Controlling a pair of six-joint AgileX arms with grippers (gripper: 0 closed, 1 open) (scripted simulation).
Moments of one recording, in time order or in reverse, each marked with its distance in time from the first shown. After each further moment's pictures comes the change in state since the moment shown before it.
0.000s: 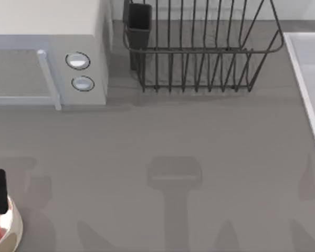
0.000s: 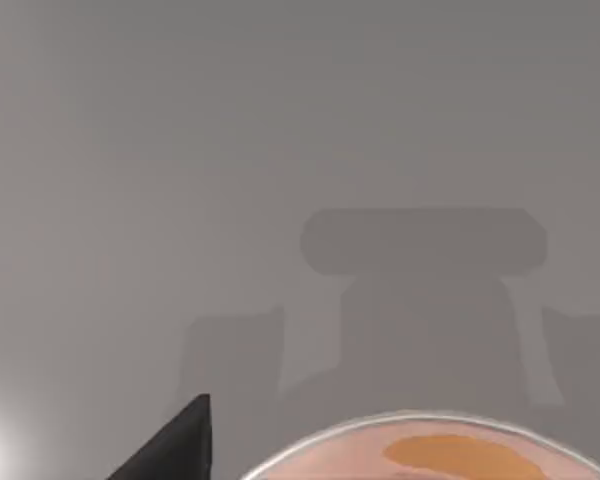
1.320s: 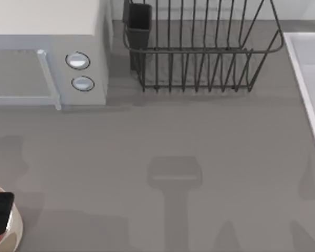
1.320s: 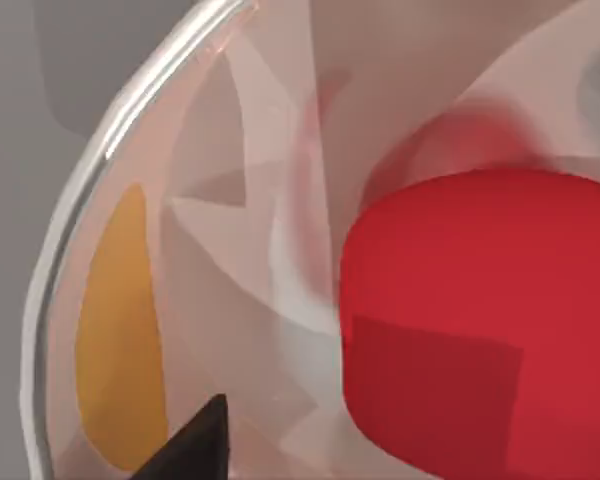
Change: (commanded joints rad) left arm 0.047 0.740 0.307 -0.438 0.000 0.058; right arm 0.000 0.000 0.000 0.000 0.000 0.000
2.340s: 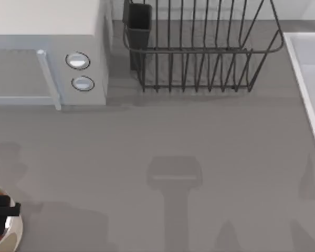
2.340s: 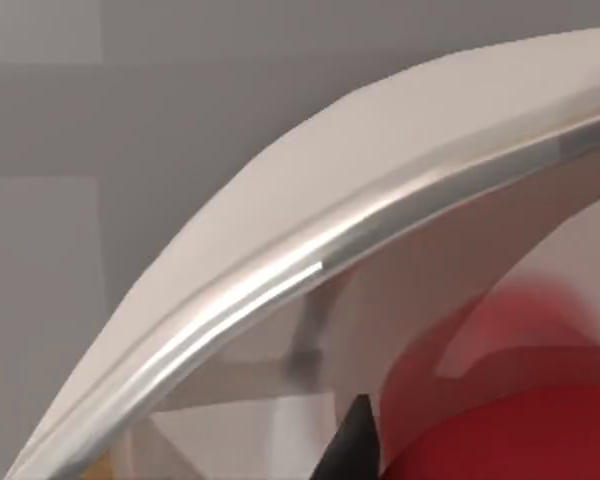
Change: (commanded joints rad) left arm 0.007 0.169 -0.206 0.382 -0.001 0.007; right arm 0.000 0.000 0.000 0.000 0.000 0.000
